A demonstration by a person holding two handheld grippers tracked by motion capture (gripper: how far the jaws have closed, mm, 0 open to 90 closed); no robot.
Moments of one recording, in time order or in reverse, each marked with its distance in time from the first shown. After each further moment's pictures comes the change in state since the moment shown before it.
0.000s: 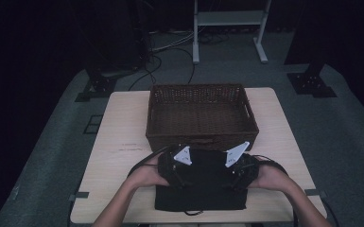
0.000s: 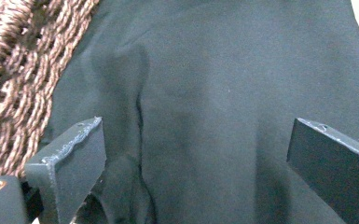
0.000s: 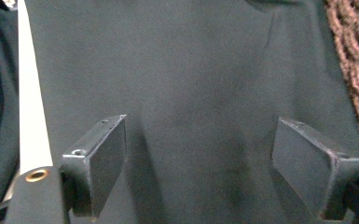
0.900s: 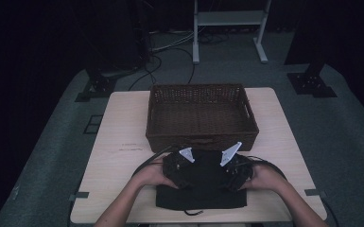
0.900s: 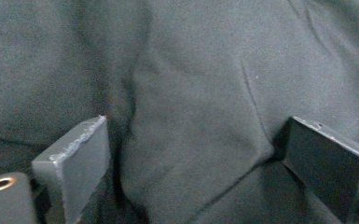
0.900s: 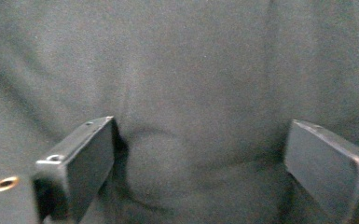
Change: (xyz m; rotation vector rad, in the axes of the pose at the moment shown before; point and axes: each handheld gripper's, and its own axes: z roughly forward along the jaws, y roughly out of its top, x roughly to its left) left arm 0.017 -0.010 0.035 0.072 -0.148 -0.178; right arm -0.017 -0.008 0.036 0.044 0.039 0.075
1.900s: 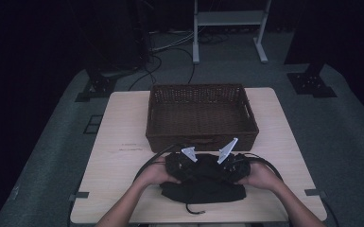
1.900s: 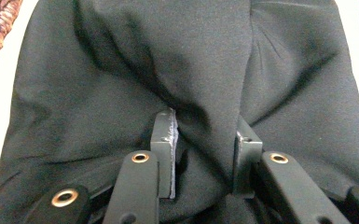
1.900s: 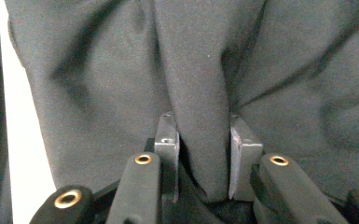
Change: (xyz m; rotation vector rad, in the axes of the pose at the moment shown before) left arm -0.006 0.010 -0.007 -0.006 -0.030 0.048; right arm 0.003 0.014 -0.007 0.043 0.070 0.030
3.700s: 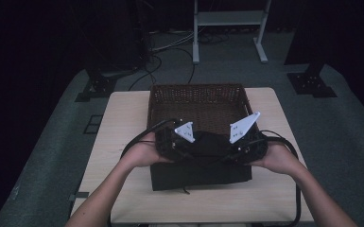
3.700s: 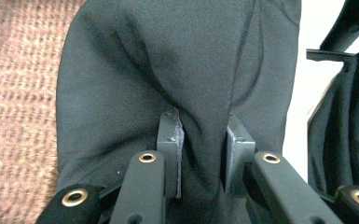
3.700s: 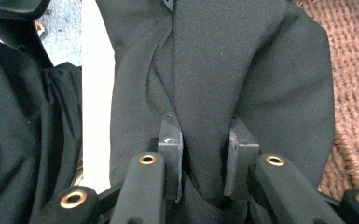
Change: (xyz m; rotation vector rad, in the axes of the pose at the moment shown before) left arm -0.037 0.062 -0.127 -0.019 0.181 0.156; right arm 0.036 0.048 -0.129 -0.180 -0.102 -0.154
